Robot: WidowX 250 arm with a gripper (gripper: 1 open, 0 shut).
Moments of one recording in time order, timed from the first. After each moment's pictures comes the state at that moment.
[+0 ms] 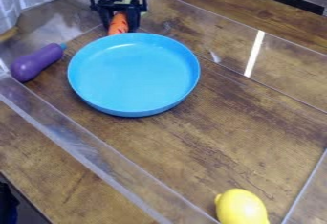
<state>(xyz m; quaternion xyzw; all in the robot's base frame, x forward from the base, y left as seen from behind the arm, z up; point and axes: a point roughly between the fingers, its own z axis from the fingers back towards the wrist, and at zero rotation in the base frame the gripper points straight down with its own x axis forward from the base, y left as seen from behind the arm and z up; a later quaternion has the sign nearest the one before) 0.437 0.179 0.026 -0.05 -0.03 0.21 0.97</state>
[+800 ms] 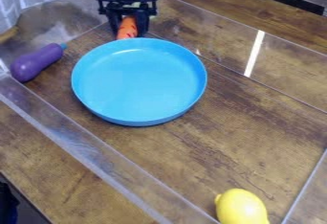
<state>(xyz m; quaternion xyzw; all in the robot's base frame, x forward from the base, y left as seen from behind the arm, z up) 0.443 0.140 0.030 -0.06 -0.01 0.19 0.98</state>
